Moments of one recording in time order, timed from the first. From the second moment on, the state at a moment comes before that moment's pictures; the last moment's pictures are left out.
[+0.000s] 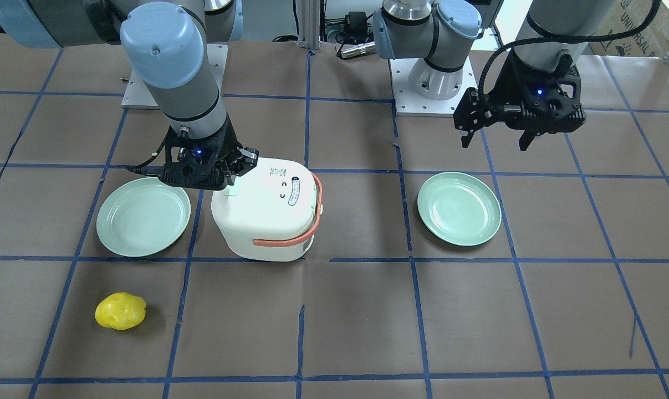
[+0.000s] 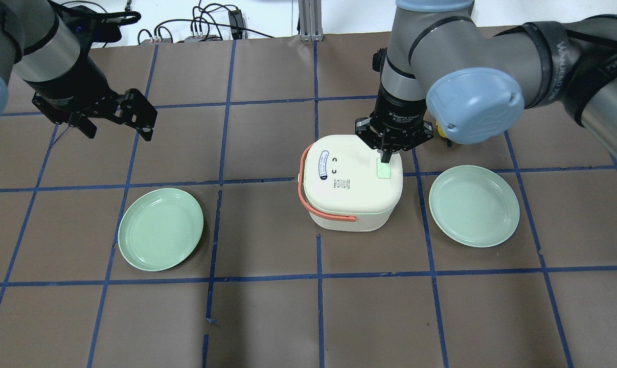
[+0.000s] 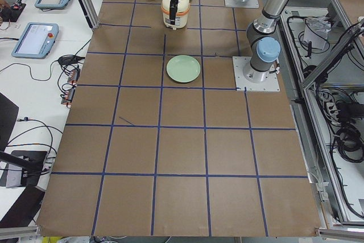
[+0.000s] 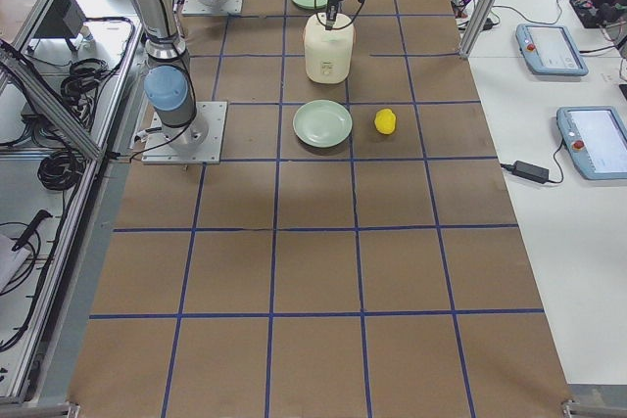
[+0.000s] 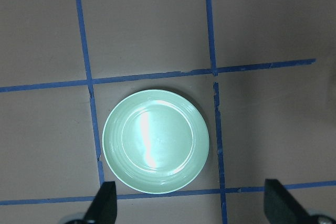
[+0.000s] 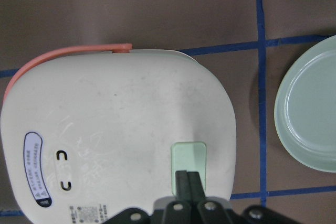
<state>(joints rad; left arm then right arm) -1.47 -1.51 -1.65 -1.52 1.62 0.18 1.75 -1.42 1.65 -1.73 -1.51 0.28</state>
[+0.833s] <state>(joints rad) -1.47 -1.51 -1.65 -1.52 1.62 0.18 1.75 -1.39 1.68 -1.77 -1.51 0.28</state>
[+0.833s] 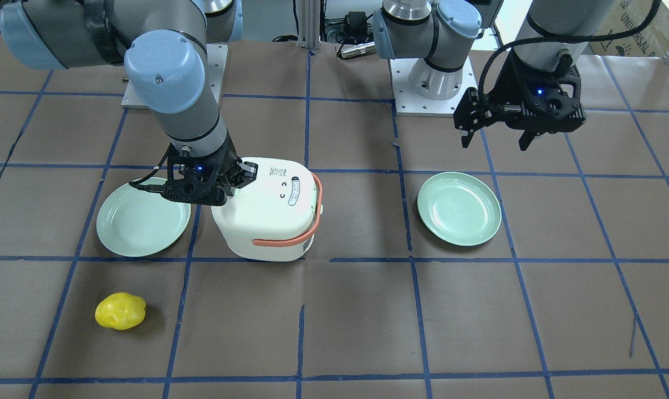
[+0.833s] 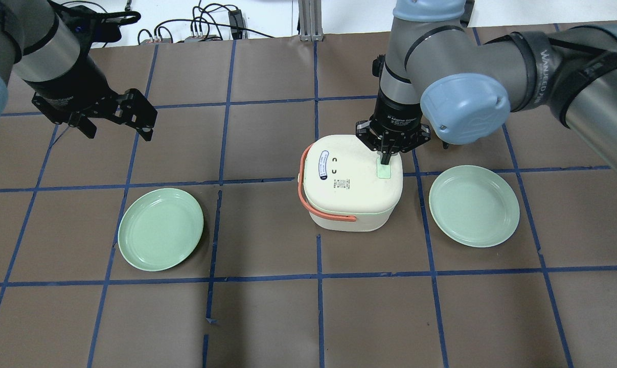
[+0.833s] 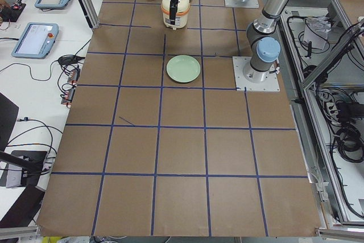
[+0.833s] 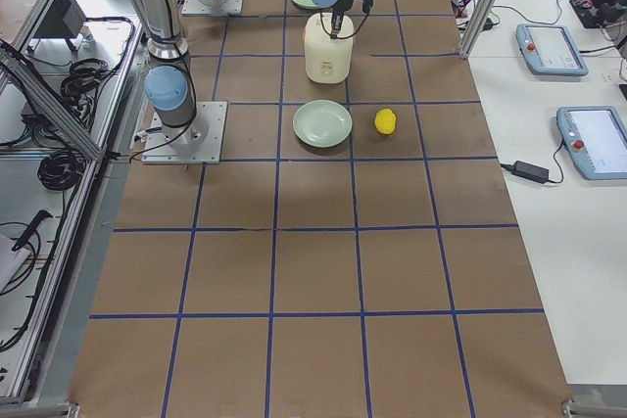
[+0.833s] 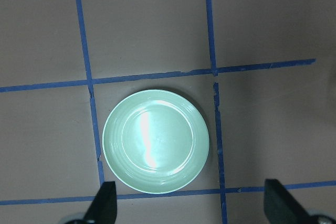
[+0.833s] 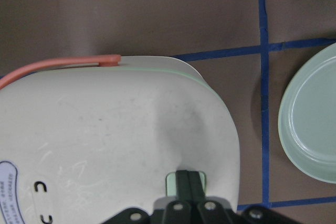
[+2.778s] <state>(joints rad) -1.47 -1.51 -1.65 -1.52 1.62 0.18 1.57 -1.47 1.39 -1.48 -1.57 0.00</state>
